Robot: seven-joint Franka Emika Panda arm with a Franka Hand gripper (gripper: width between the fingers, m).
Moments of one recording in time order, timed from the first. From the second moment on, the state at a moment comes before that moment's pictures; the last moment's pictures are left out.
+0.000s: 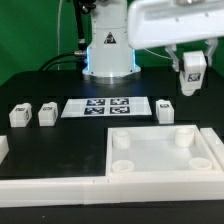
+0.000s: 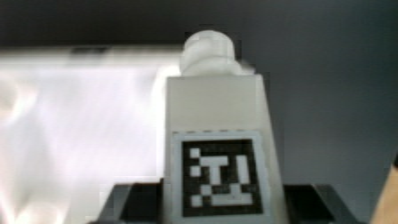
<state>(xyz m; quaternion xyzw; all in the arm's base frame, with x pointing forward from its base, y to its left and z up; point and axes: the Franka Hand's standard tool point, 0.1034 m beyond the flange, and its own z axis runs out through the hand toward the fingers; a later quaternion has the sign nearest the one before) 0.530 0.107 0.157 -0.99 0.00 -0.10 0.05</state>
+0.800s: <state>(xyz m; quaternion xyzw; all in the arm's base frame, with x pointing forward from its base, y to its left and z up) 0.561 0.103 0.163 -0.94 0.00 -0.34 0.05</state>
